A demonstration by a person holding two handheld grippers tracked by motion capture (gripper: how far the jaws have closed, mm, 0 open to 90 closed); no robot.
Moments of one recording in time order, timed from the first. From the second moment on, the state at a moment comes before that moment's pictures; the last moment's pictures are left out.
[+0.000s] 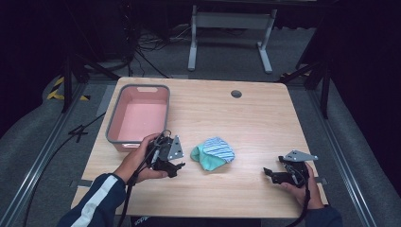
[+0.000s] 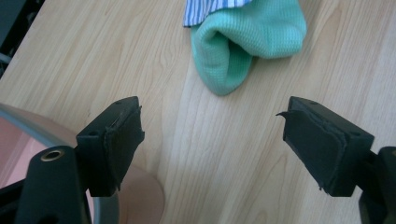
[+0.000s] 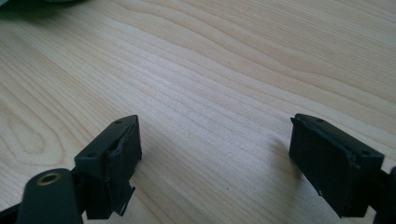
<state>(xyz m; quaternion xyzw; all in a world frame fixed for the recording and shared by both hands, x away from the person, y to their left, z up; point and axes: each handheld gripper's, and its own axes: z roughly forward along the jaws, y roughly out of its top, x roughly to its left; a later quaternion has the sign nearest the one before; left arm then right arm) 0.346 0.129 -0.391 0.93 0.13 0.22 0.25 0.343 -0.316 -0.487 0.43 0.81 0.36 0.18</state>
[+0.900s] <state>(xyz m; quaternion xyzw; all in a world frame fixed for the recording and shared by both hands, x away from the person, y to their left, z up) 0.313 0.210 -0.425 0.93 0.19 0.23 0.20 0.343 -0.315 -0.487 0.43 0.81 0.36 0.18</state>
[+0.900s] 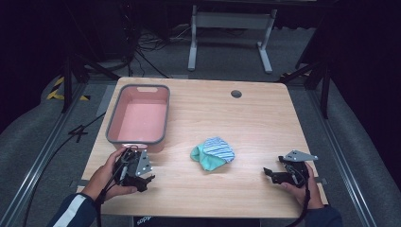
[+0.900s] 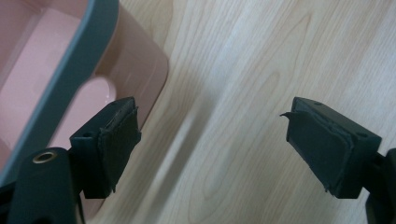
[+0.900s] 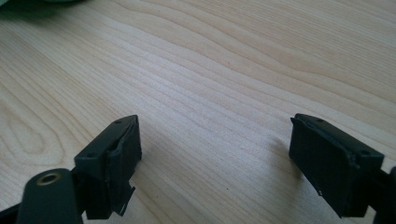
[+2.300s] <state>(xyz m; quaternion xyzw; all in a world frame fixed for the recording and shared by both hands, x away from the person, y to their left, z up) 0.313 0.323 -0.482 0.85 0.37 0.15 0.34 0.343 -0.316 -0.487 0.43 0.81 0.36 0.18</state>
